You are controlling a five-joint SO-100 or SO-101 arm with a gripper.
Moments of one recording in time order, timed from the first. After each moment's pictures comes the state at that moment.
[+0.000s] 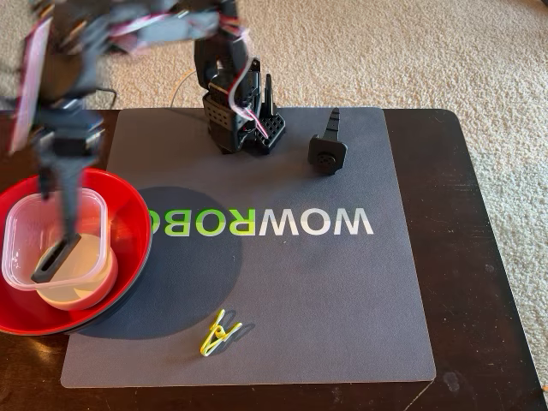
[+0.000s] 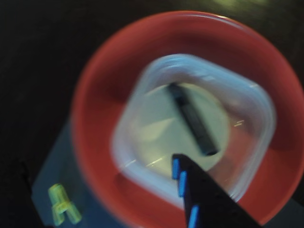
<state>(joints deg) 29.1 97.8 61.1 84.2 65.4</state>
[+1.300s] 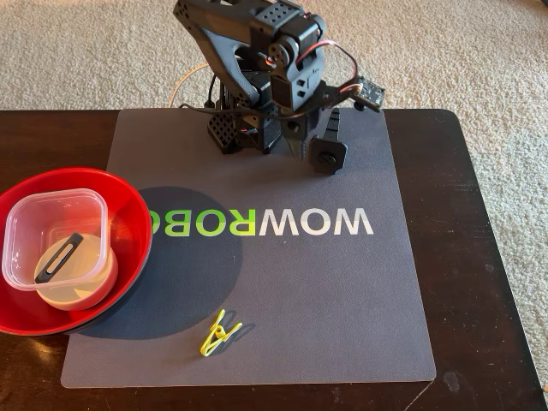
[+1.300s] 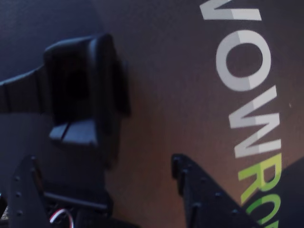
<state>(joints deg) -49.1 144.1 144.5 81.4 109.8</state>
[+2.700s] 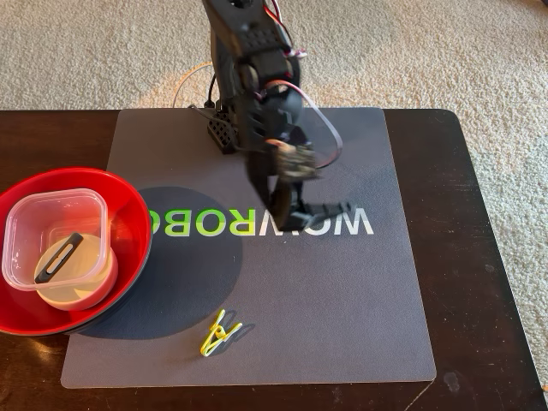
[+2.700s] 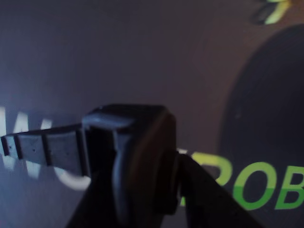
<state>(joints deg) -11.5 133.5 132.1 61.3 76.1</state>
